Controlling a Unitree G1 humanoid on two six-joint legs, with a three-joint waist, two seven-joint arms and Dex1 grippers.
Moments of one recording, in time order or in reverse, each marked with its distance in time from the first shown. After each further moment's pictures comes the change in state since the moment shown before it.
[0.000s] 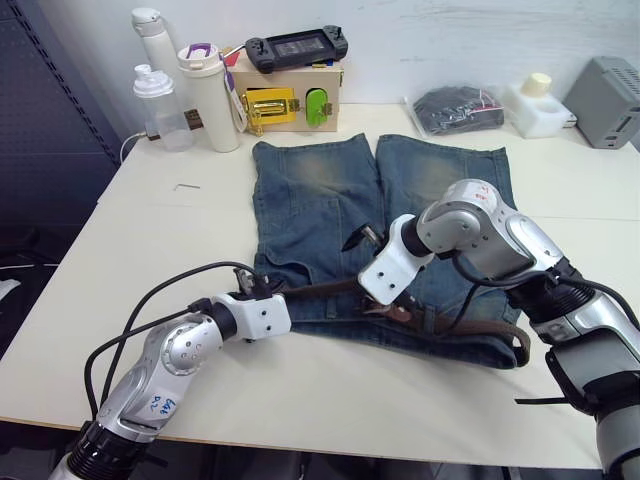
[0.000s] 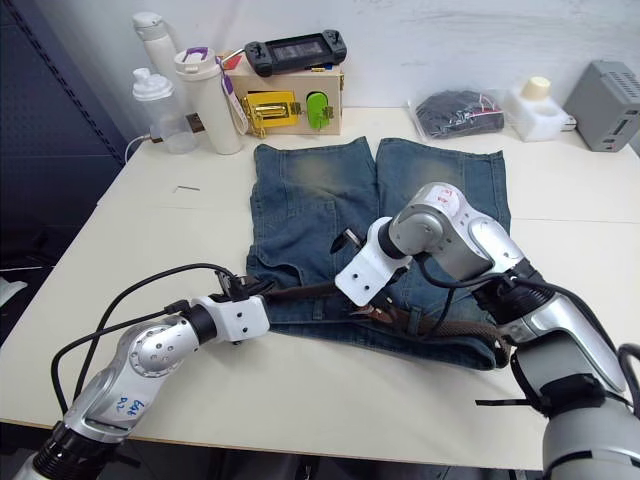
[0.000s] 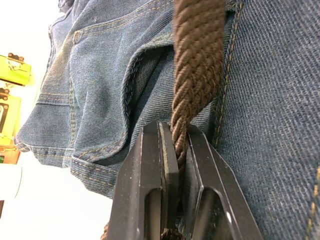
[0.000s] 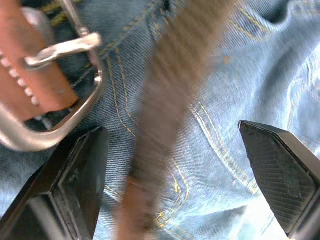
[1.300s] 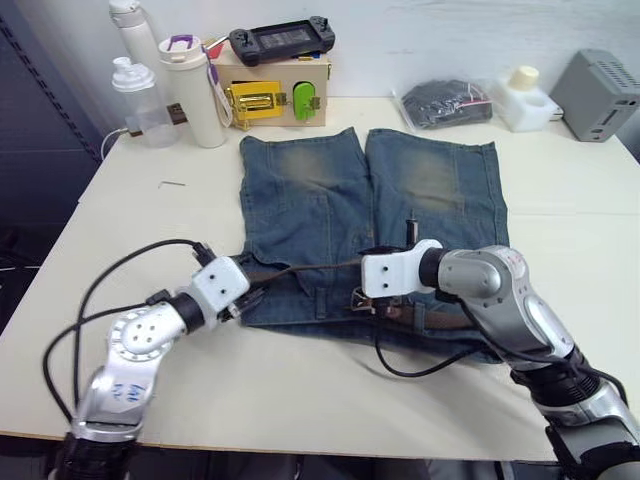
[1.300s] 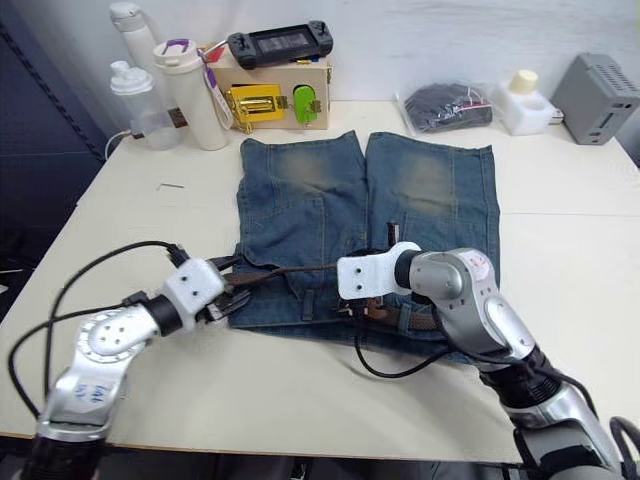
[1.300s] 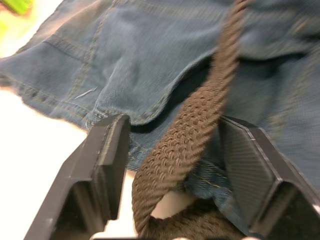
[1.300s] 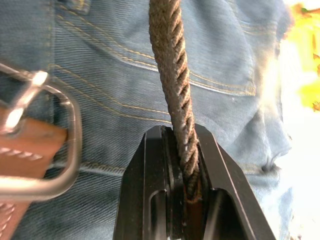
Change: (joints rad) left arm 0.011 -0.011 0.376 -0.140 -0.518 0.339 -0.273; right arm 0.418 0.087 -0.202 -0.438 -0.072 0.543 -0.432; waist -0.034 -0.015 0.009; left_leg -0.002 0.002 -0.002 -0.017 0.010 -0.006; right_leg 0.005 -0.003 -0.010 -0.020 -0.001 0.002
